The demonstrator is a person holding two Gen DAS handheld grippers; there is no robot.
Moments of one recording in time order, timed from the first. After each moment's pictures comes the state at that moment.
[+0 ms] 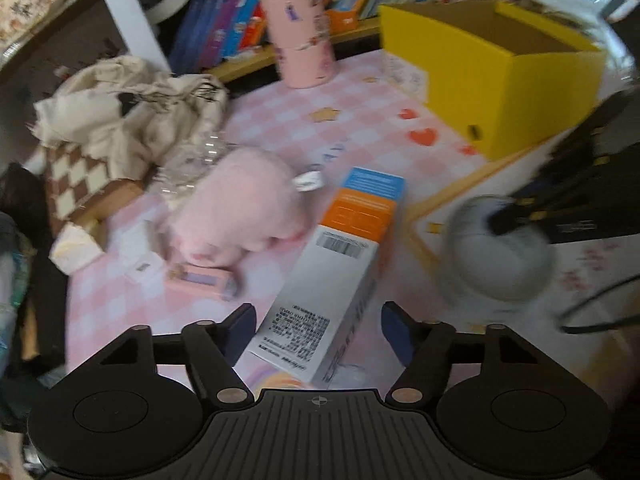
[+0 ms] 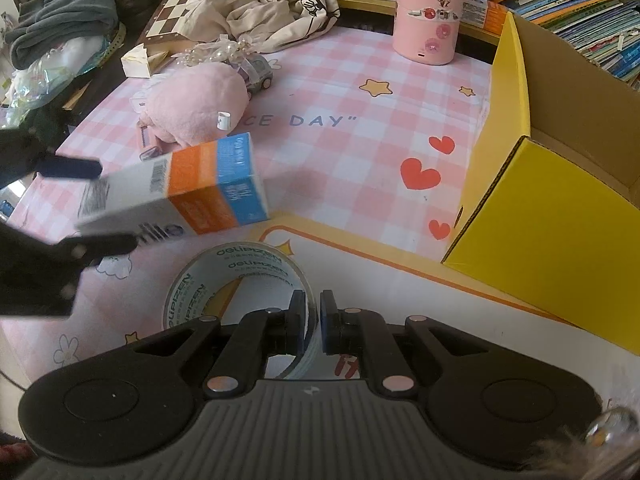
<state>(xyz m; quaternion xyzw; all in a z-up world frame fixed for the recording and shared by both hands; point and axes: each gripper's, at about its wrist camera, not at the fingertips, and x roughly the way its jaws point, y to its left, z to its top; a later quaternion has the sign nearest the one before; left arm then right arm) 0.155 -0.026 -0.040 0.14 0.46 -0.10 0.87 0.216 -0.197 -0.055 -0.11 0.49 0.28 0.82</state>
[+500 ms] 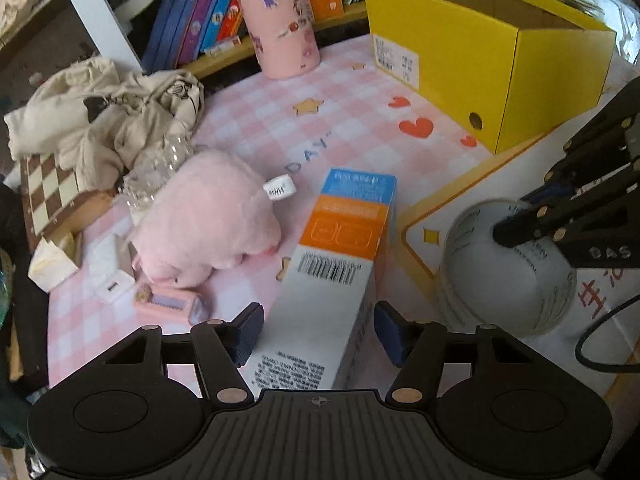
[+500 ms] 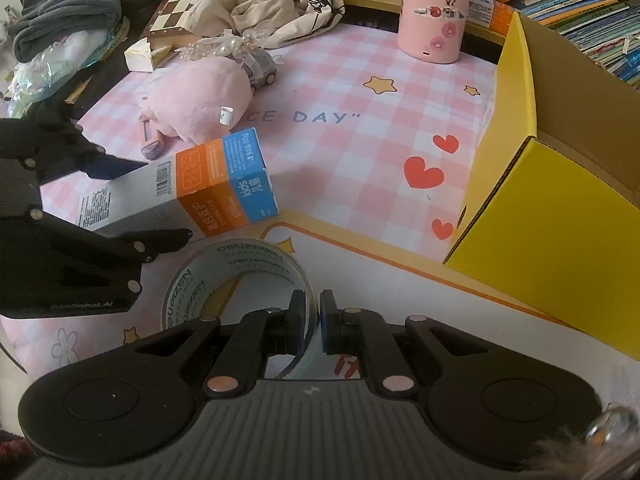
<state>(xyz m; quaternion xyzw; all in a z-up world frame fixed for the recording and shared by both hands) 0.182 -0.047 -0.068 0.16 0.47 -0.08 0.87 0.216 -0.196 -0.056 -0.12 0.49 0.28 0.81</state>
